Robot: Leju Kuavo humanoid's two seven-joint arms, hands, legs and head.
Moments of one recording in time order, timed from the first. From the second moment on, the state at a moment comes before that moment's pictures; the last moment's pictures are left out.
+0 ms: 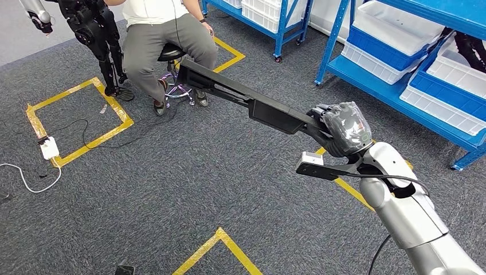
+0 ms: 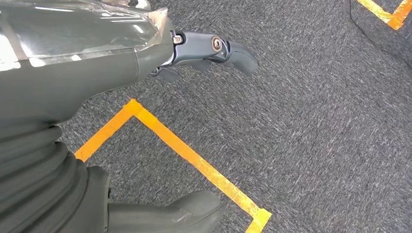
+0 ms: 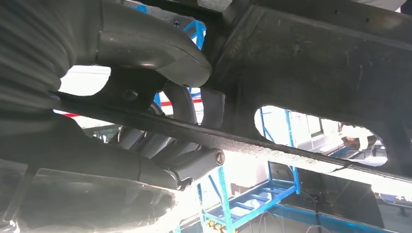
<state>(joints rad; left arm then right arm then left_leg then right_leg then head) -0.03 -0.03 -0.07 -0.36 0.11 0.36 -0.66 -0.63 -0.40 0.60 -1.39 0.80 -0.15 -0.25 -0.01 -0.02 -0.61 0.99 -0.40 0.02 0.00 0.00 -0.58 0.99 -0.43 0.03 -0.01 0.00</state>
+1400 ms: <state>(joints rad) -0.07 -0.03 -0.07 -0.31 0.11 0.33 -0.65 -0.62 -0.40 0.60 -1.39 0.85 -0.20 -0.23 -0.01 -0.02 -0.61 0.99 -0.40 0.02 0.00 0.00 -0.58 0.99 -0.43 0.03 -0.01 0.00</state>
